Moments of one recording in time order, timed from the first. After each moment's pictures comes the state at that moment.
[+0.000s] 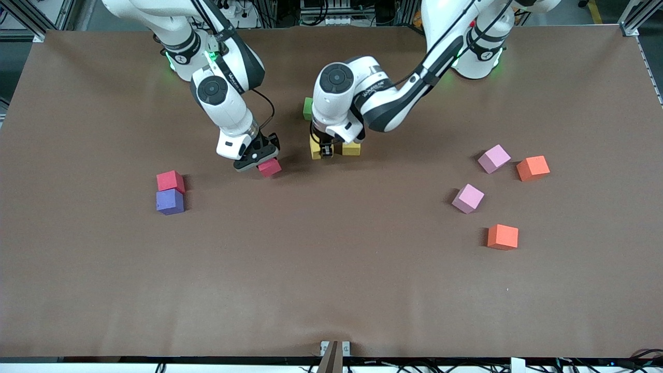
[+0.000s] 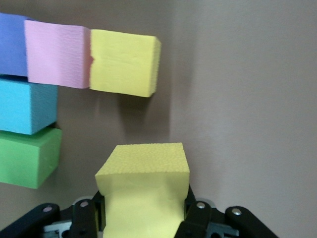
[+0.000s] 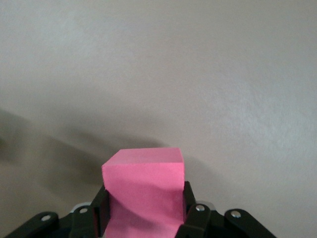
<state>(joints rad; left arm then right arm) -0.51 0.57 -0.50 -1.76 0.17 2.33 -2.72 0.48 0.19 0.11 -2.38 0.12 2.68 -0.06</state>
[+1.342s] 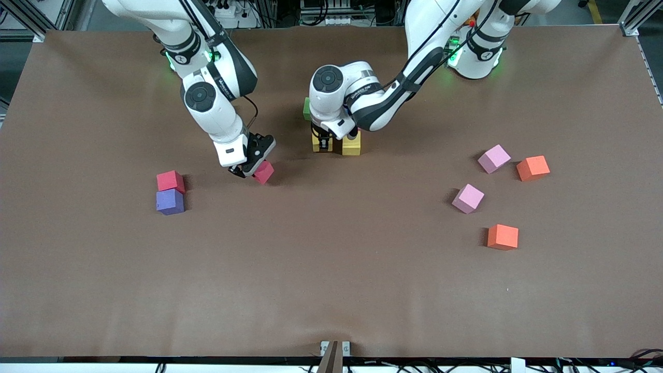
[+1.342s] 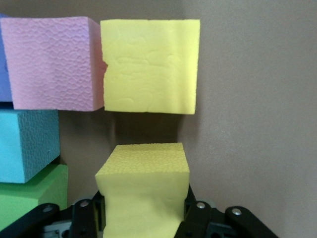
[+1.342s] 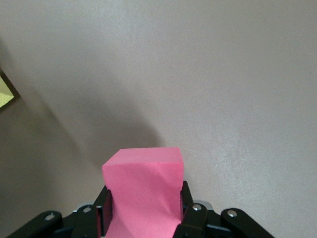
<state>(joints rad) -0.56 0.65 -0.49 -1.83 0.27 2.43 -2.73 0.44 0.19 0.10 -2.35 0.11 2.66 -0.53</state>
